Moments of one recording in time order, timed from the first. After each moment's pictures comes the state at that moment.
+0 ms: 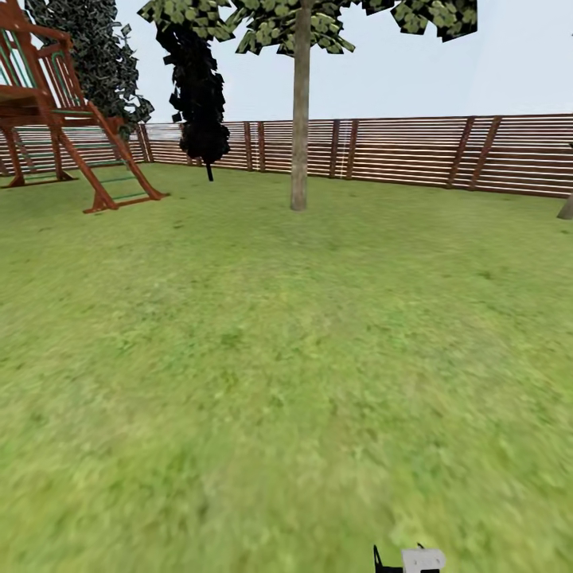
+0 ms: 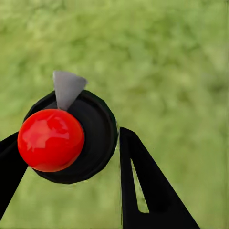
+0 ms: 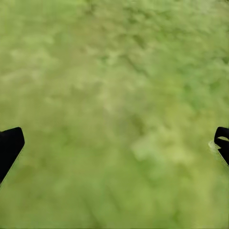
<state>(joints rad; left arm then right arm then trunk) -0.27 0.13 0.74 -0.10 -0.46 -0.63 0.02 -0.36 0.00 0.11 -0.03 0.04 -0.70 -0.19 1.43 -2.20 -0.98</state>
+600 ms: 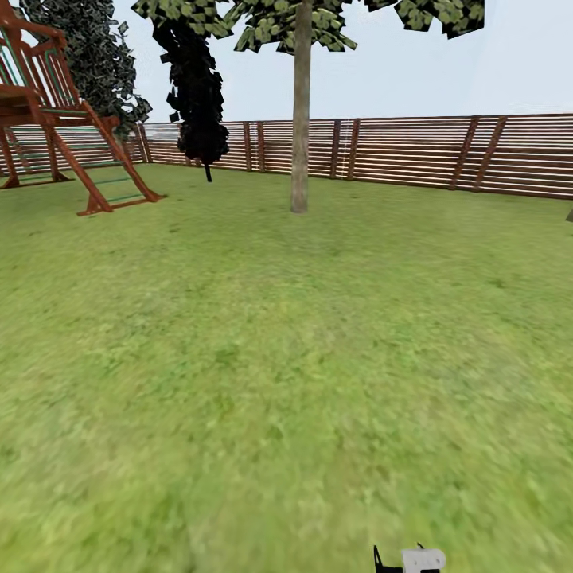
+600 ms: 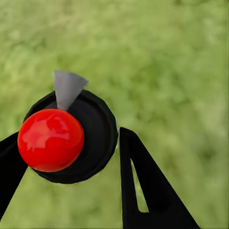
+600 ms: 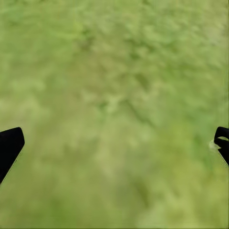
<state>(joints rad) -0.27 0.13 0.74 -0.10 -0.46 -0.62 0.02 -0.36 0.00 0.11 -0.03 0.04 -0.70 -0.19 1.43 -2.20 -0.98</state>
